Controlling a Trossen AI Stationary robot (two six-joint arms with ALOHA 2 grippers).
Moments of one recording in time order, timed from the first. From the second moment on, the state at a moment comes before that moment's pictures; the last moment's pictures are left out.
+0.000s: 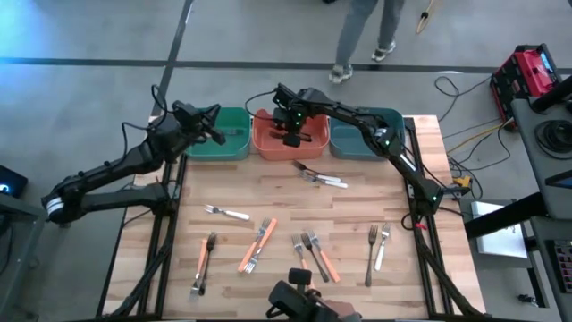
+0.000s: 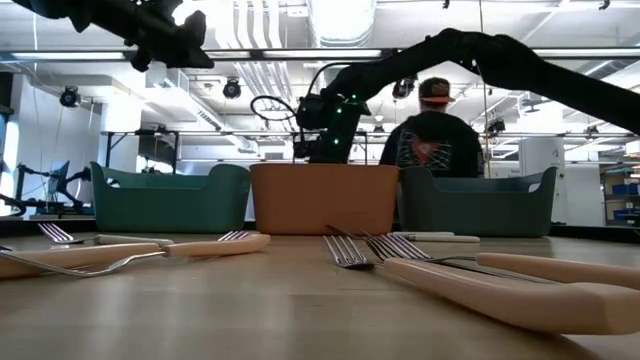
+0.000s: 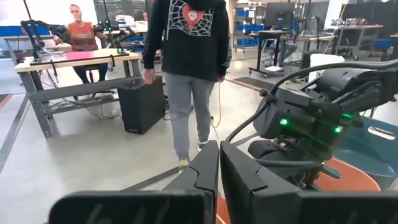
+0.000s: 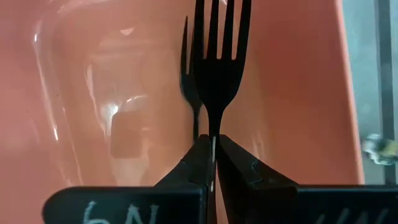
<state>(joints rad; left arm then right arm) 0.55 0.77 0.65 0.07 -0.41 -0.01 -0.57 2.48 2.35 -1.05 -0.05 -0.45</state>
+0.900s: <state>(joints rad) 0.55 0.78 0.67 0.02 -0.41 -0.02 -0.57 2.46 2.35 -1.04 -0.05 -0.38</state>
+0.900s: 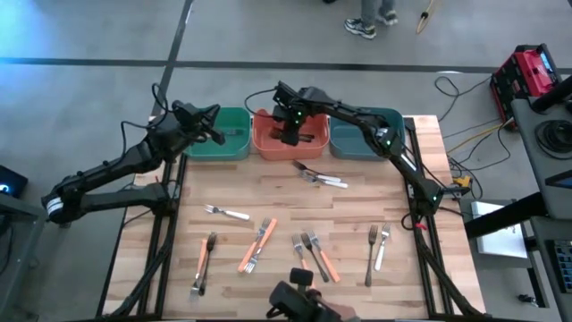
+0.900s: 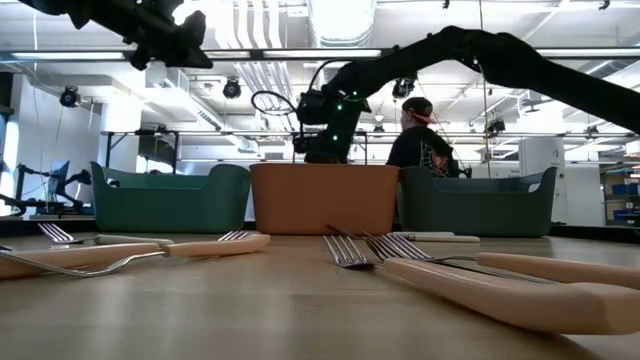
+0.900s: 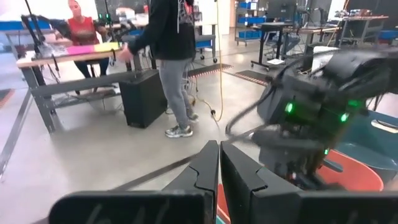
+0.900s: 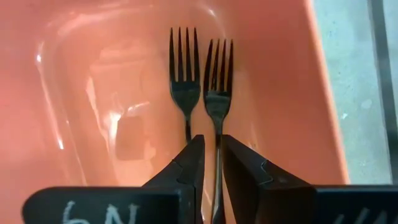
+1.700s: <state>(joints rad) 0.54 1.07 0.79 -0.88 0.16 0.25 -0.56 2.09 2.36 -1.04 -0.05 -0.18</state>
